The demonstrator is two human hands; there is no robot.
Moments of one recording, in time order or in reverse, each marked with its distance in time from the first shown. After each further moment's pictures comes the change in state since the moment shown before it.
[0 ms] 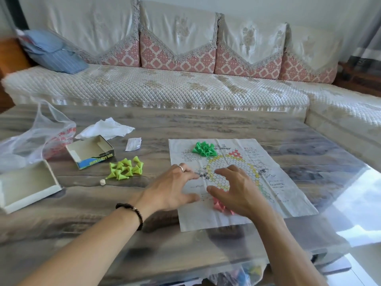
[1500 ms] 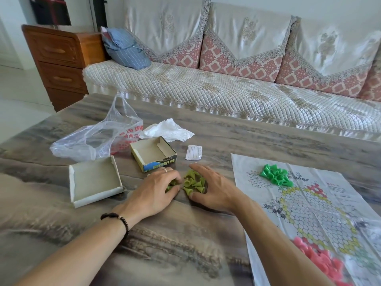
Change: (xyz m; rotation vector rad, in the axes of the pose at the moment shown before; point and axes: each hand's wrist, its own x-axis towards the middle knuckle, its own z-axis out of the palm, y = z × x) left_hand -0.062 -0.169 -0.022 -0.063 0.419 -0.191; right_hand 0.127 -0.127 0.118 0.098 -0.415 -0.377
